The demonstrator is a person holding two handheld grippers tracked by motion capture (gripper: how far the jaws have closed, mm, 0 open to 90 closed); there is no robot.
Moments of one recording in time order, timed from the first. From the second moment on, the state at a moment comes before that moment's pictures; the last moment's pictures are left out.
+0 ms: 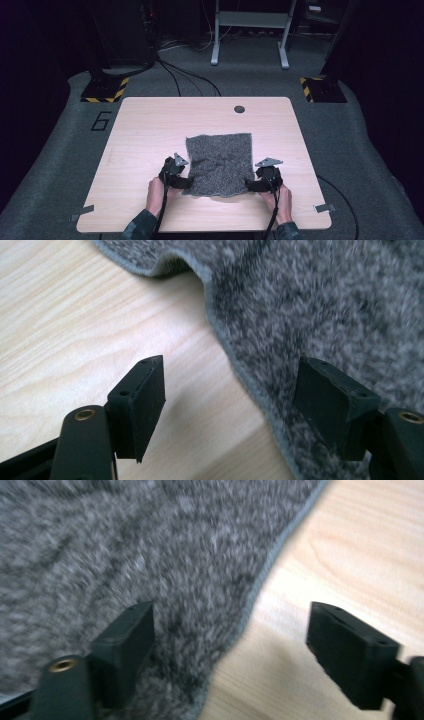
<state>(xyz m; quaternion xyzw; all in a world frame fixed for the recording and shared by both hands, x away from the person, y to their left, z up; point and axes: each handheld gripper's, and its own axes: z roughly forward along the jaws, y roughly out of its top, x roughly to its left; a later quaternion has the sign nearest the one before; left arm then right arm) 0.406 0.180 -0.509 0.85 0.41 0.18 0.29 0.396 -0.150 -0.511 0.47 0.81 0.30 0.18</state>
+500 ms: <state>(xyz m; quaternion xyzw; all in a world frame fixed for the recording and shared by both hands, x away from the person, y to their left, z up) 0.380 0.192 -0.510 0.85 0.40 0.19 0.27 0.384 -0.158 -0.516 0.46 0.81 0.29 0.20</state>
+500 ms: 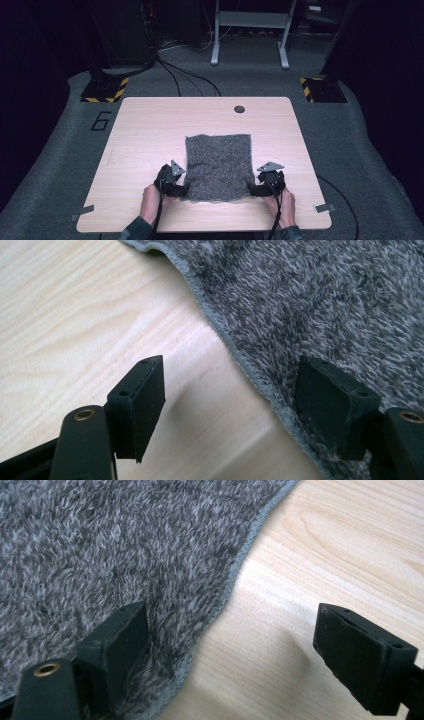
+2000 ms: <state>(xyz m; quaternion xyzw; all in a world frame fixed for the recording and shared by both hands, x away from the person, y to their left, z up) 0.439 0.195 -0.497 0.83 0.45 0.18 0.28 0.431 -0.168 -0.512 0.48 0.80 0.31 0.18</state>
